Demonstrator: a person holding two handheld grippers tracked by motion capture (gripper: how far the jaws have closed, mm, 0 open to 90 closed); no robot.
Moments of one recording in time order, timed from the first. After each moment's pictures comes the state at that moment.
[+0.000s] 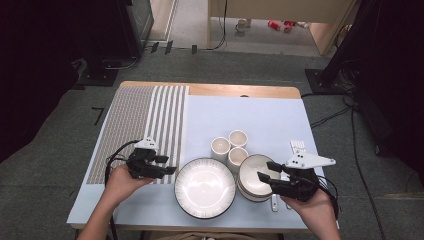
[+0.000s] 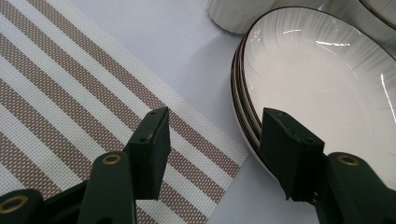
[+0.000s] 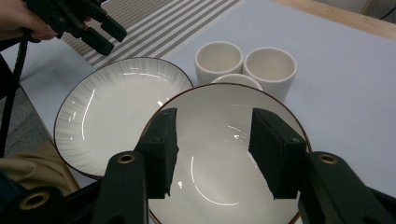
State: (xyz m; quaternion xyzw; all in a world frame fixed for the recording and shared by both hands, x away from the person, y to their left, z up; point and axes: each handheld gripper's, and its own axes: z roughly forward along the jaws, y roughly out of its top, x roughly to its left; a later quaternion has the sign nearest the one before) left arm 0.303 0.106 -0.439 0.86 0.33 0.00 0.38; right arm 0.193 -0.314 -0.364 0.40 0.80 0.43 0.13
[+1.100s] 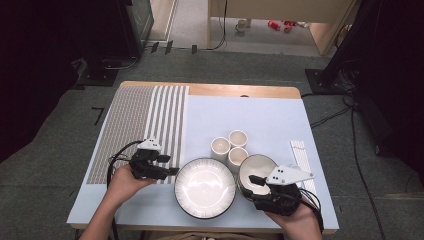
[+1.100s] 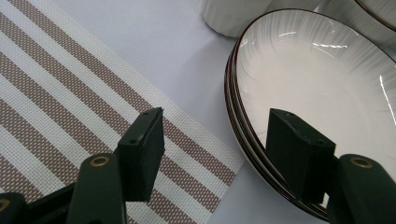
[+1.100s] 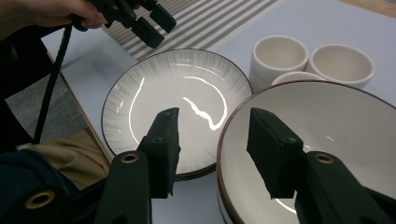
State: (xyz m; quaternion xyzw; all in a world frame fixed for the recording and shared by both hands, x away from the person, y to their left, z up) left arm 0.302 0.098 -0.439 0.87 0.32 0.00 0.38; right arm 0.169 -0.273 -0.374 0.37 0.81 0.44 0.11
